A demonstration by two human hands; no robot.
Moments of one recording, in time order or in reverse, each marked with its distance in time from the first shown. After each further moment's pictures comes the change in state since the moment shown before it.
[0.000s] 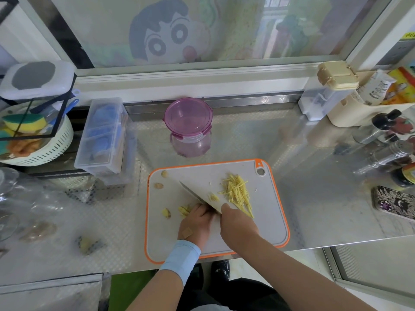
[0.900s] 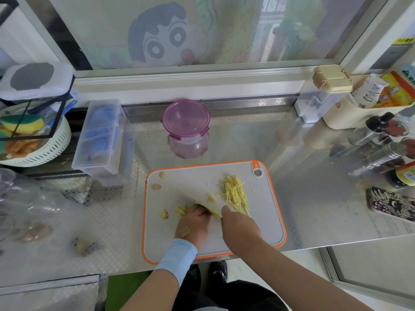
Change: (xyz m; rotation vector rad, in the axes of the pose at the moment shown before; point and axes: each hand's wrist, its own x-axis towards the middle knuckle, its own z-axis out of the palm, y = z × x) left_hand 0.005 -0.002 -0.001 0.039 -0.014 0.071; right_hand -0.008 0.011 0.000 -0.104 0.019 -0.028
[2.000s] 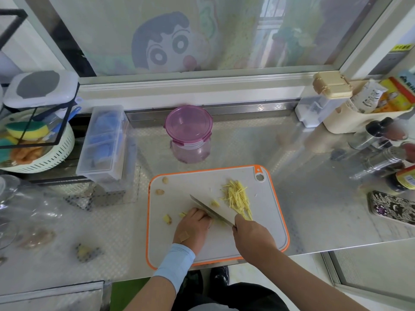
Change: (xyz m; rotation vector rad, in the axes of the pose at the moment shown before) left_hand -0.001 -0.017 -0.009 -0.028 -0.057 0.032; right_hand -0.012 0.018 0.000 -0.002 0.048 0.026
